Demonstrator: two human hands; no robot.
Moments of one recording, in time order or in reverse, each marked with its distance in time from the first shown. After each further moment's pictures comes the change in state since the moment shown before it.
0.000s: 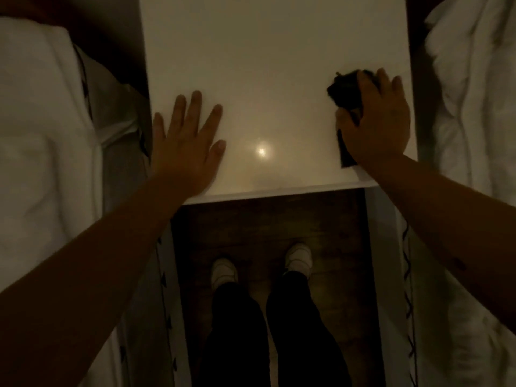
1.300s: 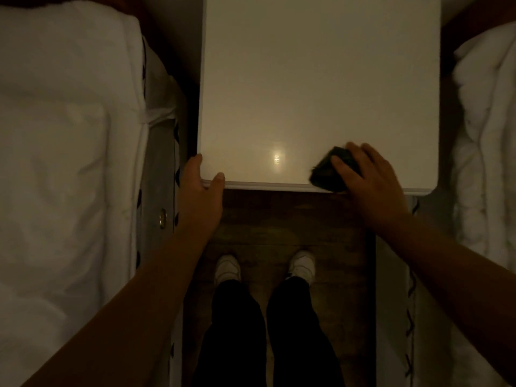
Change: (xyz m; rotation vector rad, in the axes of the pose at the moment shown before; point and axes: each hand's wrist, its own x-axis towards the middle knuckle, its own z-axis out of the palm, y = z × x) left_hand -0.109 0.022 0.002 -1.121 0.211 -0.710; right_hand -0.092 -0.017 -0.007 -0.187 -0.175 -0.556
